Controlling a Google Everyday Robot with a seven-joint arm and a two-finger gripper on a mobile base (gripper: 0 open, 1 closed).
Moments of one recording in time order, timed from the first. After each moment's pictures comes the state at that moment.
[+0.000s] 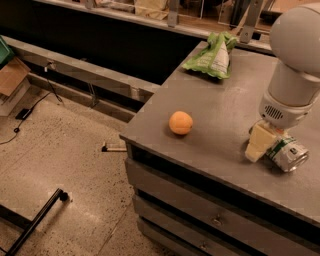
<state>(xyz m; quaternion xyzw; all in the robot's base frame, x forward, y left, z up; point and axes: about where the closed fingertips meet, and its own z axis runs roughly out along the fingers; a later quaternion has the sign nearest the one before) 0.467 -0.261 0.834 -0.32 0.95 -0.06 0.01</state>
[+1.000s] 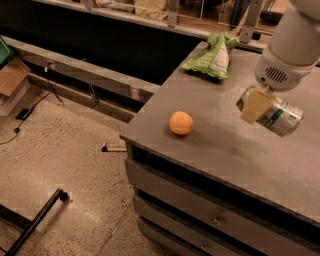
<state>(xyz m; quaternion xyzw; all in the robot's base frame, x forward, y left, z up) 0.502 -0.215 0.914 -0.43 0.90 -0.04 0.11</state>
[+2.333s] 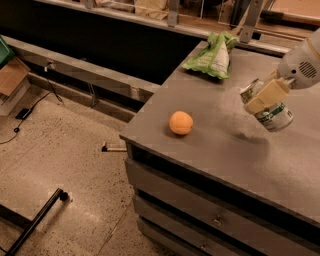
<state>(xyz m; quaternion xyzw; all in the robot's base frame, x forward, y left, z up) 0.544 -0.239 0.897 -0.45 0.85 0.18 0.21</state>
